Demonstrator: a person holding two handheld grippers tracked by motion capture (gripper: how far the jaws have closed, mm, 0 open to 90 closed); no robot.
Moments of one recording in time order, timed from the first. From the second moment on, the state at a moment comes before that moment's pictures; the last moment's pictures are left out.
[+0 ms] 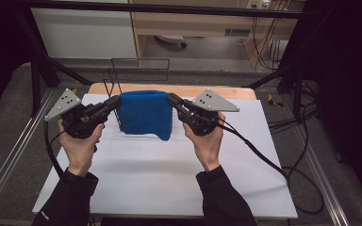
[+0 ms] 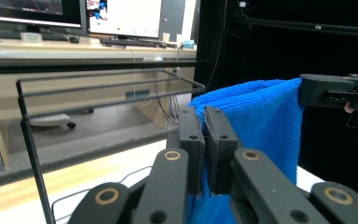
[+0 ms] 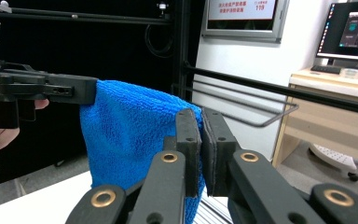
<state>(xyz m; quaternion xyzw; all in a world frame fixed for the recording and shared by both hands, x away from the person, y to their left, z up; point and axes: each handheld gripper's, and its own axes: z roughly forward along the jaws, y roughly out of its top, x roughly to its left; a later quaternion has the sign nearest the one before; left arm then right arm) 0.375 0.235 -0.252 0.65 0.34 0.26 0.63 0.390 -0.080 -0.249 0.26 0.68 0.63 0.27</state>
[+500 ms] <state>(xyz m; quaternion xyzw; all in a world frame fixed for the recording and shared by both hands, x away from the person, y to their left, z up) 0.384 0.237 -0.224 0.62 0.34 0.28 0.65 0.398 -0.073 -0.219 0.25 0.66 0.64 0.30</state>
